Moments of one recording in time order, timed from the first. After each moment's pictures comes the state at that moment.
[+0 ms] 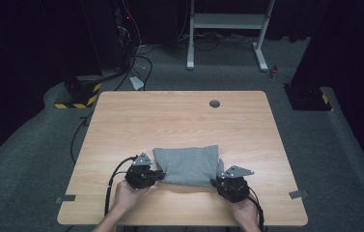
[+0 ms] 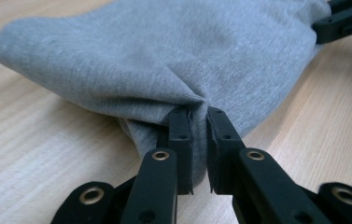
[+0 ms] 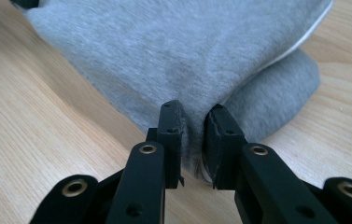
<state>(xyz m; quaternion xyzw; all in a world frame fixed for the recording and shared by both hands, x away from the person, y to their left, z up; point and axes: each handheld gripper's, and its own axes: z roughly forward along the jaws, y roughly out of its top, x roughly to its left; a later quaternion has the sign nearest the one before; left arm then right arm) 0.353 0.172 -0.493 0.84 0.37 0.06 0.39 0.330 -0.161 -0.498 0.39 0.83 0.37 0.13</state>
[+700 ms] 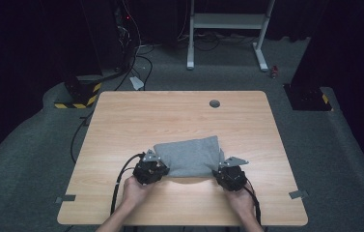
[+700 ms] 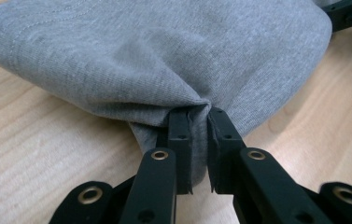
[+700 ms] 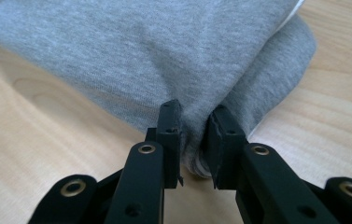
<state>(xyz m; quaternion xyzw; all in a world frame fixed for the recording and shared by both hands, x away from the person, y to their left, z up) 0.377 0.155 -0.504 0.83 0.40 0.08 0.38 0.368 -0.157 -0.509 0.43 0.83 0.33 0.16</state>
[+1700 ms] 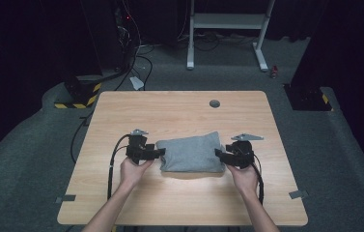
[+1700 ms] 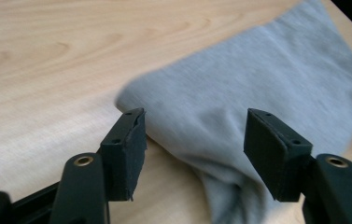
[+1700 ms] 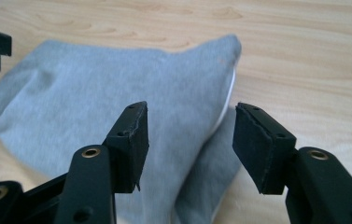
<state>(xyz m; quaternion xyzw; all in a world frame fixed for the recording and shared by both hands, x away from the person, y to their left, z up) 0.434 0.184 -0.473 0.75 0.52 0.06 0.40 0.418 -0.174 -0.457 0.50 0.76 0.39 0.13</state>
